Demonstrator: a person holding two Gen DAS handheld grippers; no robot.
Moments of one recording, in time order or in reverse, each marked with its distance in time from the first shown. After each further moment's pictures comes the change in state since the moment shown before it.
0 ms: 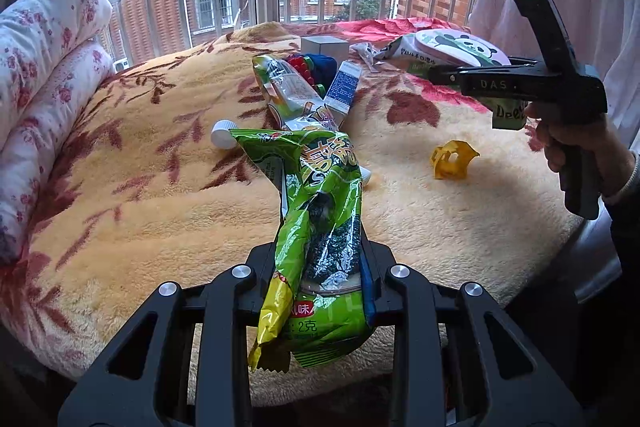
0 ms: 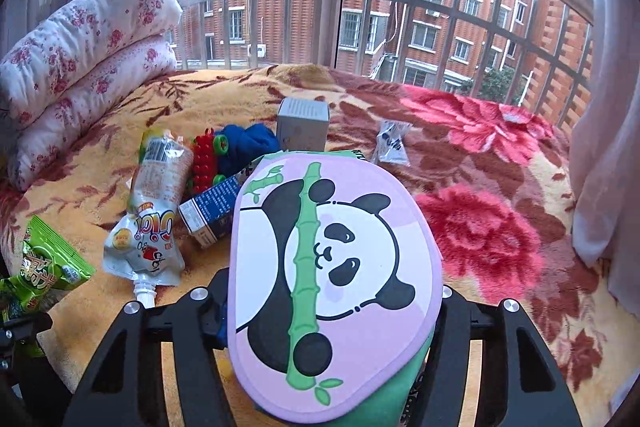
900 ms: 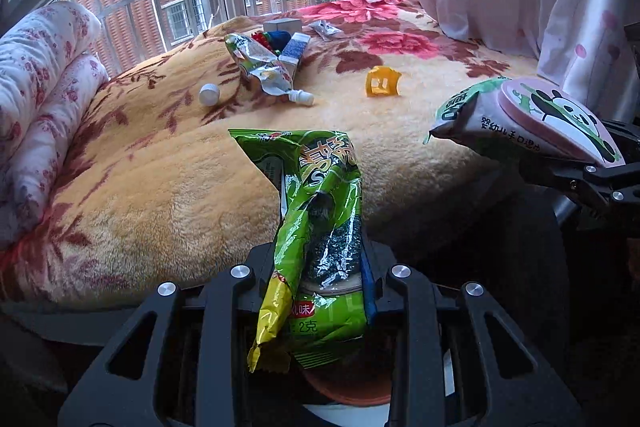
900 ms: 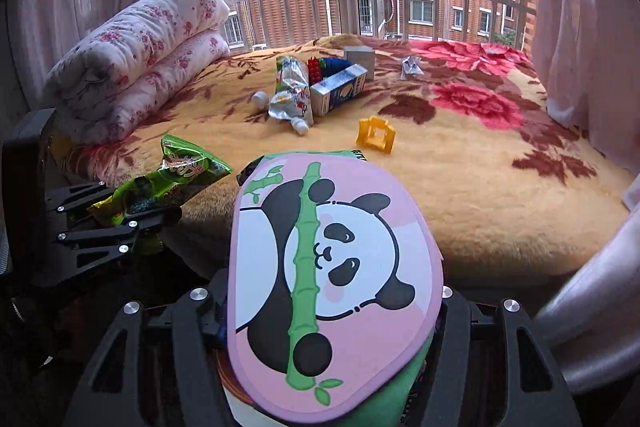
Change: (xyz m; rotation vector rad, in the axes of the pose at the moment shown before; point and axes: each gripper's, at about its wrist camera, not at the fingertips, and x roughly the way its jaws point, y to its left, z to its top) left arm -0.072 -0.034 -0.087 0.149 0.045 -0.031; right arm -0.180 0.089 -0.170 0.155 0.083 0.118
